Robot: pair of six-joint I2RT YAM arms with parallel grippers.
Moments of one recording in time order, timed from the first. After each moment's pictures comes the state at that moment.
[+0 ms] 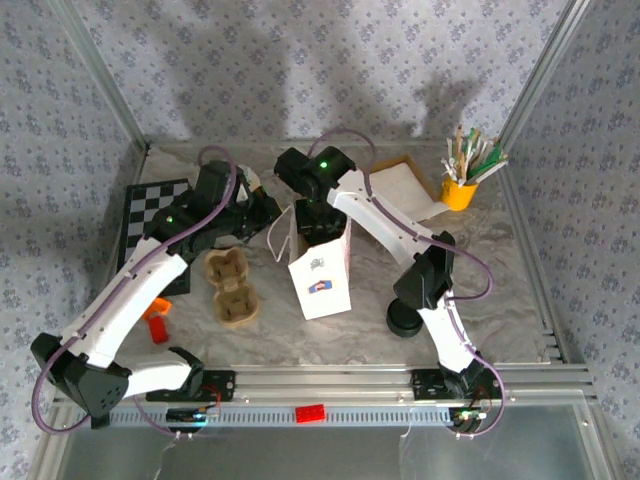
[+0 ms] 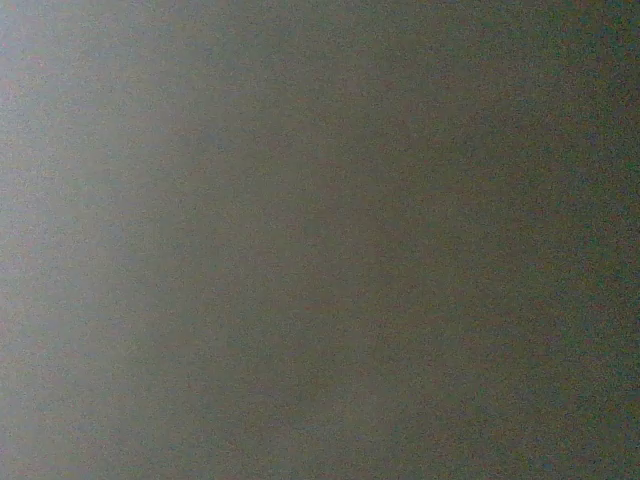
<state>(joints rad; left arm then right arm) -0.59 1.22 1.33 -0.77 0.14 -1.00 0.83 2.18 2.40 -1.62 0.15 0.69</state>
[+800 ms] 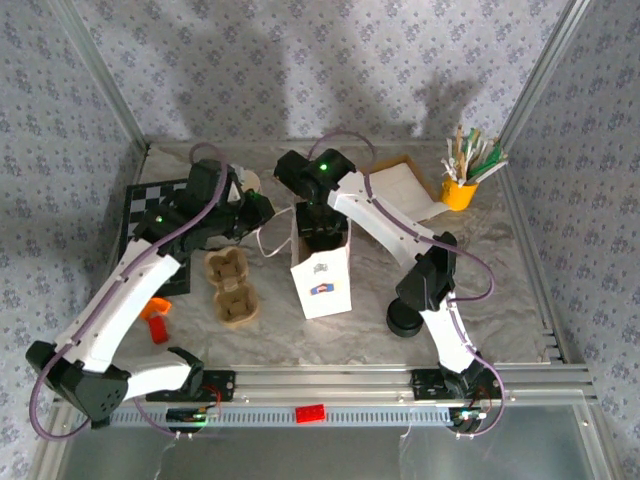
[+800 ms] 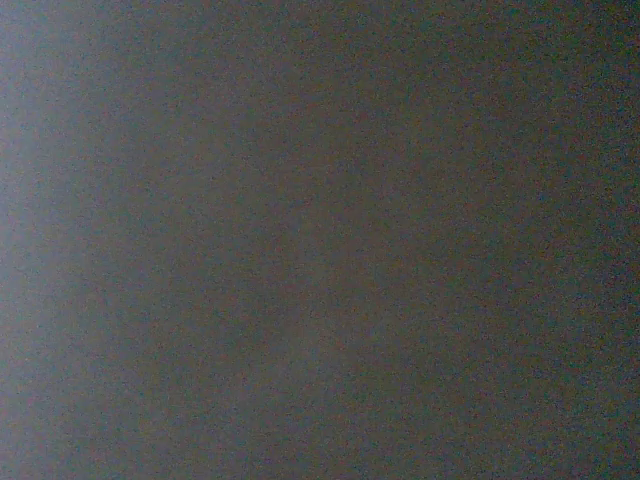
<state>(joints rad) -0.55 1.19 1.37 -0.86 0.14 -0.93 0.84 2.15 2.35 -1.61 0.15 0.69</state>
